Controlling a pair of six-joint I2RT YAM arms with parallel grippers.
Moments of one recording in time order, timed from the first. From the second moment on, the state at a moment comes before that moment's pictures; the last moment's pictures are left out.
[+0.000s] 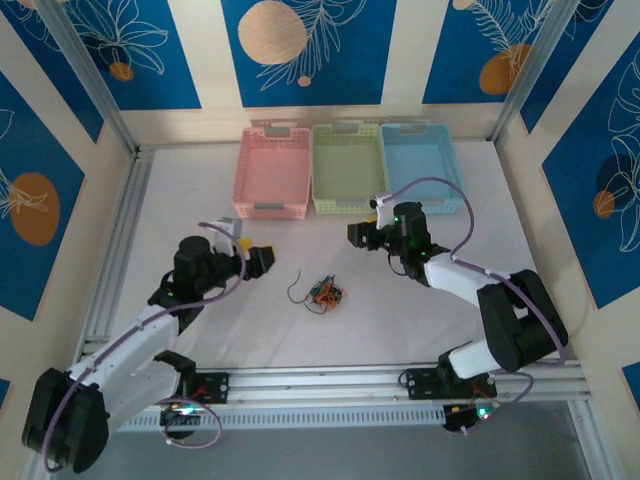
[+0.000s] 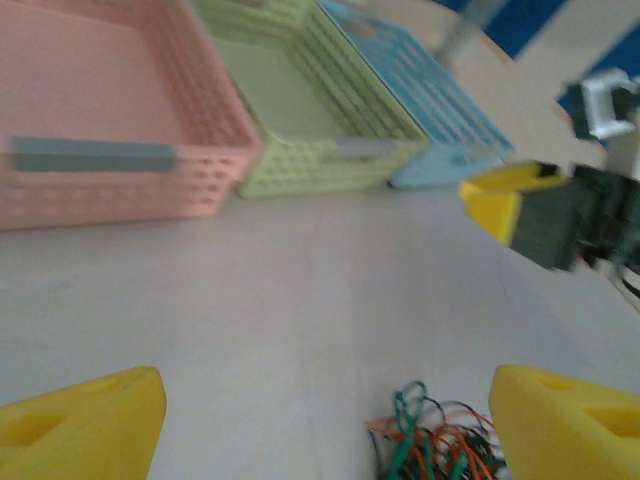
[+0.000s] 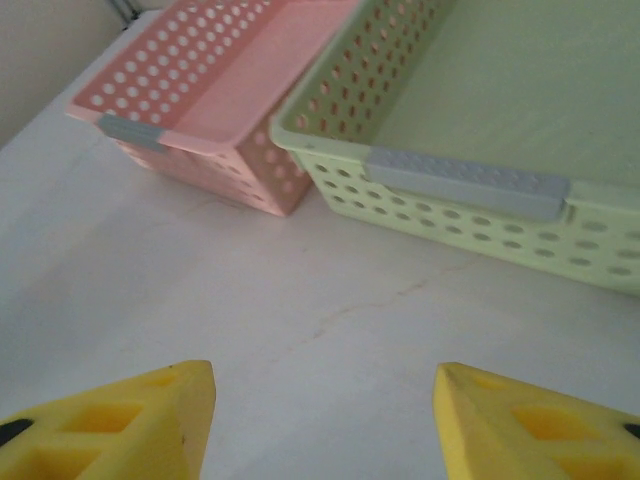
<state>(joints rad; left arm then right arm) -0.43 0.94 0.44 0.15 0.33 -0.38 0.38 1.45 0.65 0.31 -0.28 0.22</state>
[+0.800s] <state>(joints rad) -0.72 1.53 0.89 -0.35 0.18 -0.31 0.34 1.47 0.67 0.35 -0.28 0.32</state>
